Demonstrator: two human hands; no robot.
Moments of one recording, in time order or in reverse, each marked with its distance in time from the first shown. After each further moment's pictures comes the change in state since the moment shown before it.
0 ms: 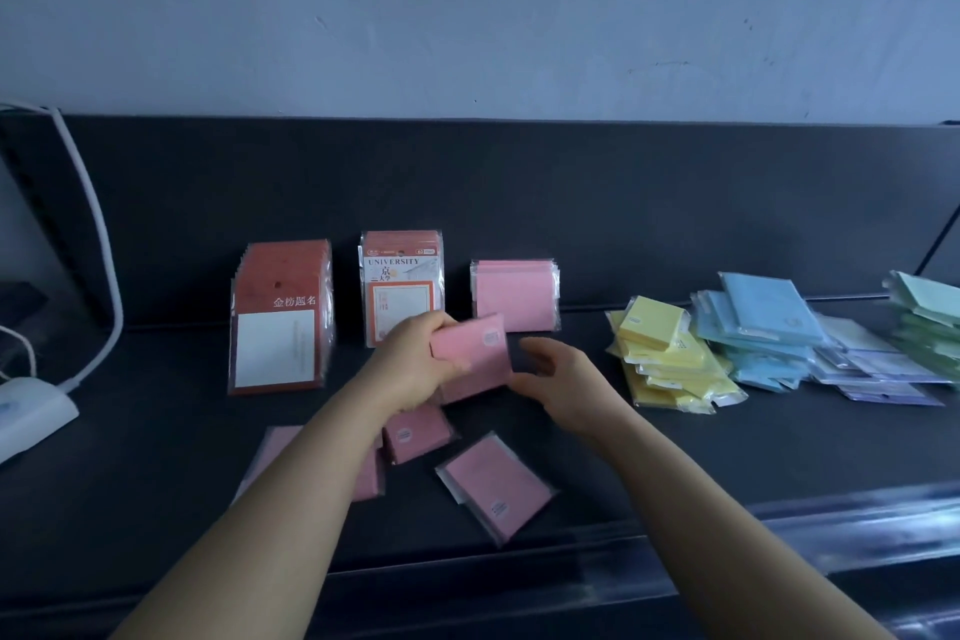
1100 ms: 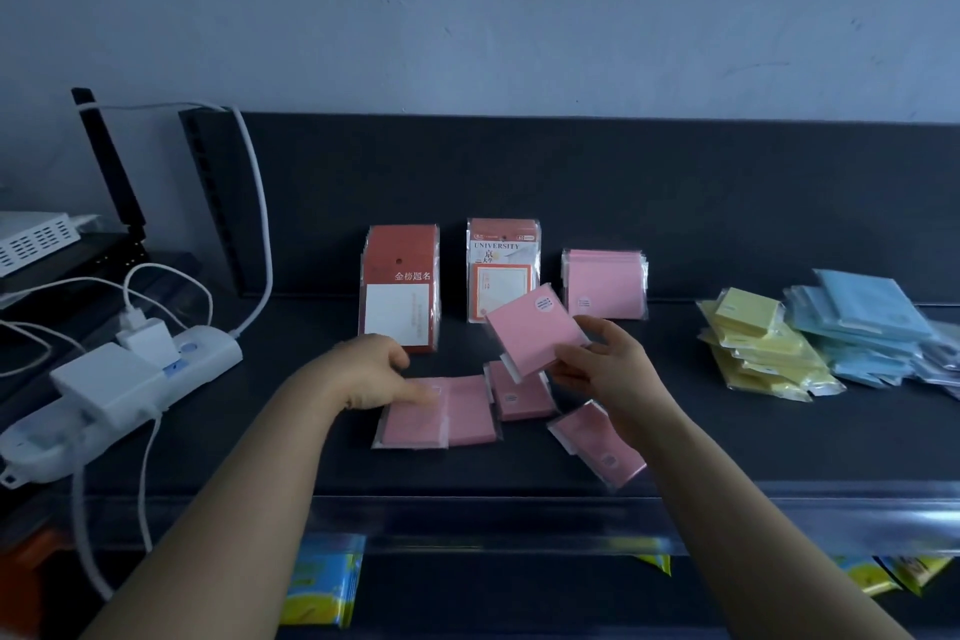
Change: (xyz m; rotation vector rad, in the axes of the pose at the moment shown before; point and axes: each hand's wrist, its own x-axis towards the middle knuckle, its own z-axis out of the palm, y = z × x) left_hand -0.080 -0.077 -0.105 0.285 -0.235 -0.375; right_hand -0.028 -0.035 0.059 0.564 -0.004 0.023
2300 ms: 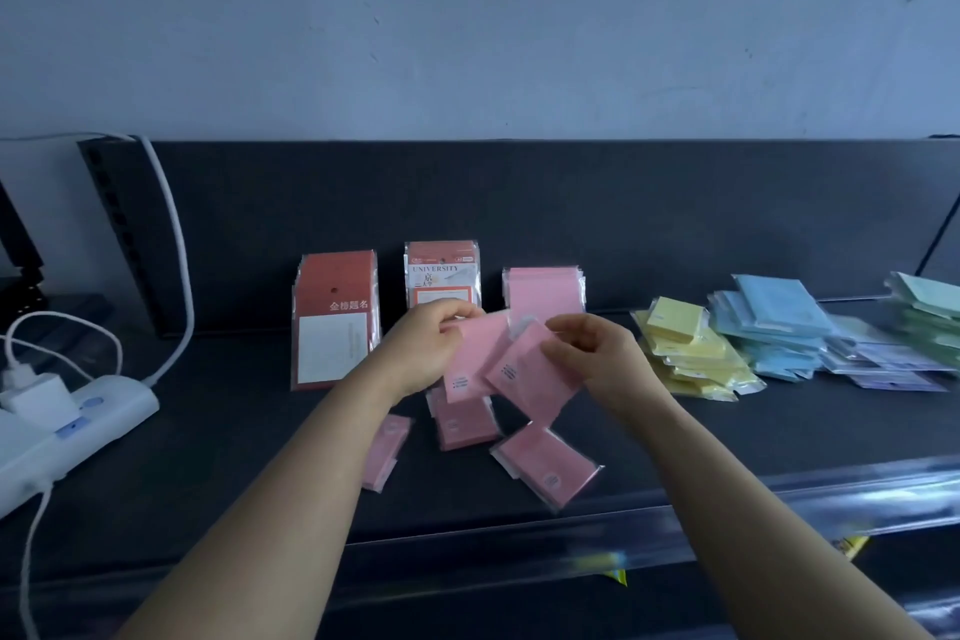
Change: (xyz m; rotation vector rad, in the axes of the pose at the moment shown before) left_hand 0.031 0.099 0.024 -0.419 0.194 0.463; right_hand 0.002 -0.026 -0.049 -0.229 0.094 -0.195
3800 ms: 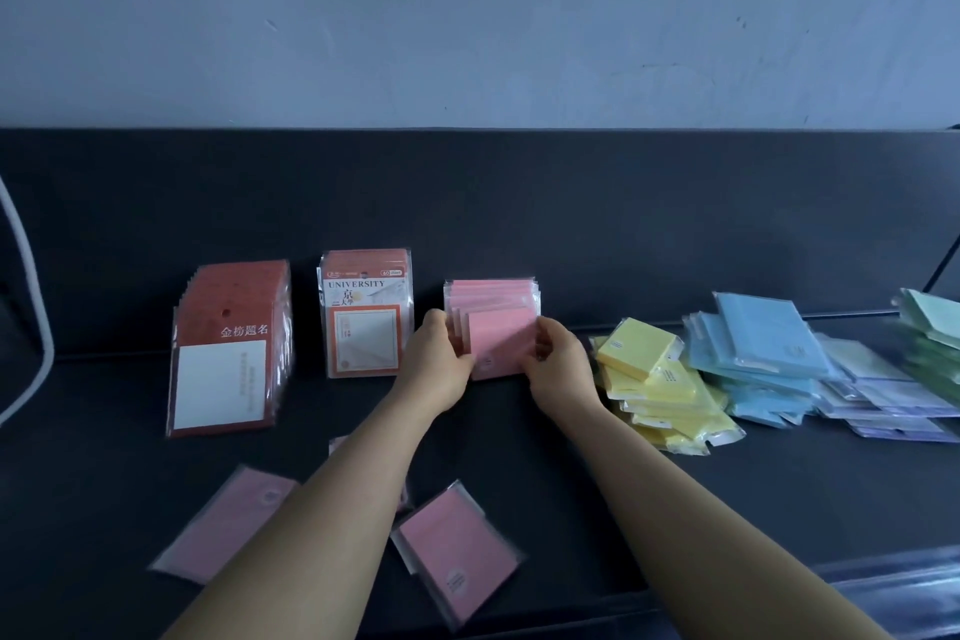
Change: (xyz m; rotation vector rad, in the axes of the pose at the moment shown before) left_hand 0.107 -0.010 0.107 0.110 0.217 -0.171; right_hand 0.102 0.068 -0.026 -0.326 0.115 0.036
